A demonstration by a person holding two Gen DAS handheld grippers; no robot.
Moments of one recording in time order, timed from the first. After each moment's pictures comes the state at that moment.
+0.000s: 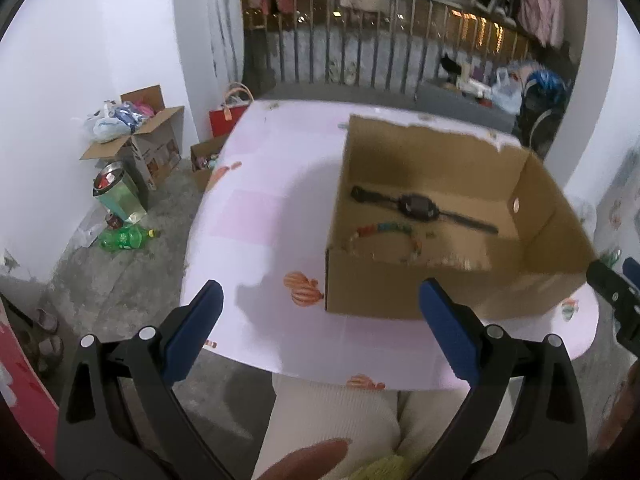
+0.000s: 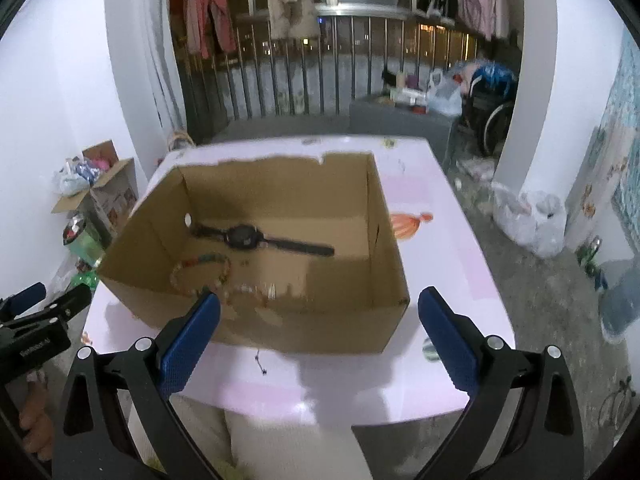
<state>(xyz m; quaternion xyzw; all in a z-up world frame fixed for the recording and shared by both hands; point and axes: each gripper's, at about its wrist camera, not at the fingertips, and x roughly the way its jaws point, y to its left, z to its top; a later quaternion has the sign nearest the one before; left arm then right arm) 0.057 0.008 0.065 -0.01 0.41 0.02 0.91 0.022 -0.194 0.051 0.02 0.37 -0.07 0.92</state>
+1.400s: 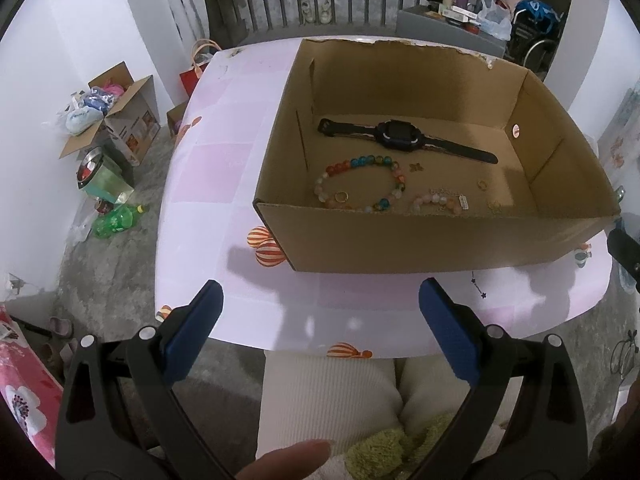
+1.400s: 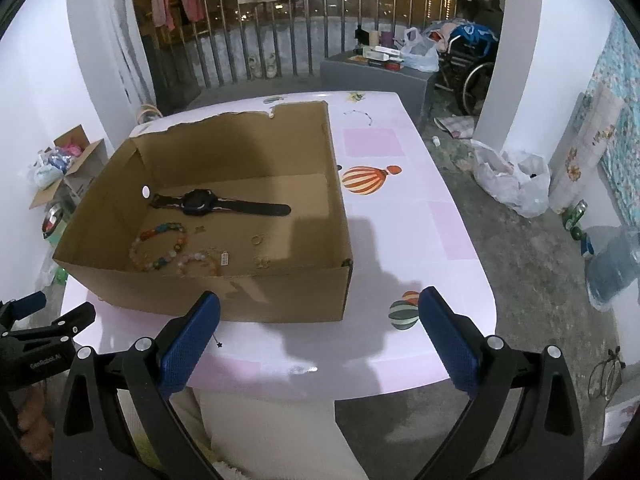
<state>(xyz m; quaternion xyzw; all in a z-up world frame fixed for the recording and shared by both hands) 0.079 -0.019 0.038 0.04 0.51 -0.01 0.86 0.029 -0.224 0.033 0.04 0.43 -0.11 0.90</state>
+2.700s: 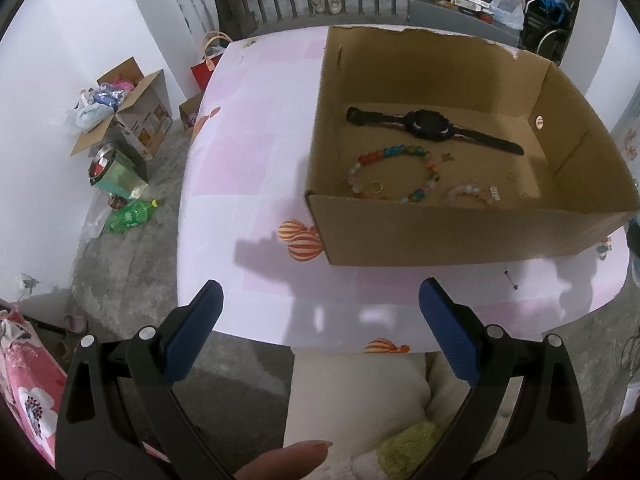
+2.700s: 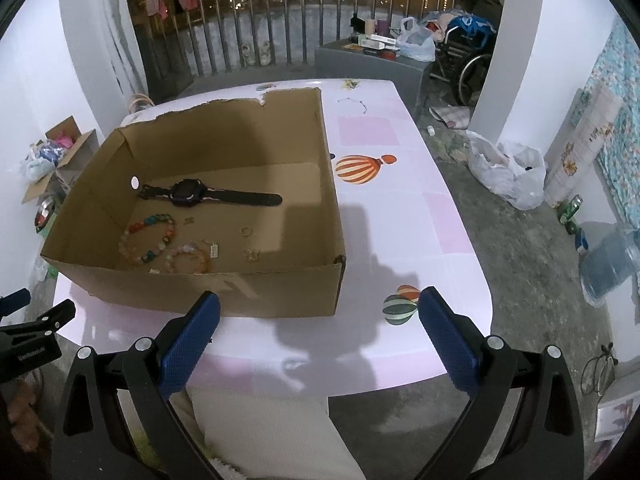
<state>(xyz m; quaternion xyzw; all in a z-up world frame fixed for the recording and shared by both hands) 0.088 0.001 0.031 0.06 0.52 0.01 0.85 0.036 -0.233 0.028 0.03 0.45 -0.12 0.89</state>
